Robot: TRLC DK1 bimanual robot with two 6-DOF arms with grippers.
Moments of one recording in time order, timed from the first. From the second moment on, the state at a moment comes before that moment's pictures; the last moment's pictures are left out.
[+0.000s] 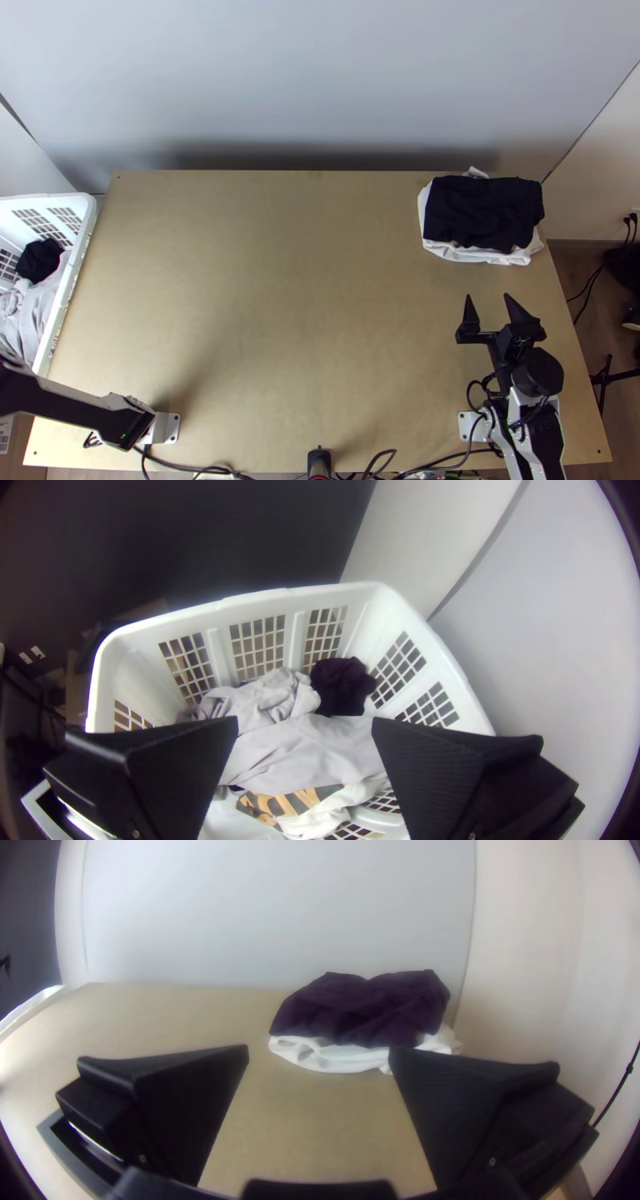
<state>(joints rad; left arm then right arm) 1.06 1.75 1.46 -0.43 0.01 -0.24 0.15 0.01 0.09 -0.21 0.12 -0.01</state>
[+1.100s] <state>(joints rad) 1.02 2.45 1.67 -0.19 0.01 -0.05 0.17 0.00 0.09 -0.23 0.12 0.06</state>
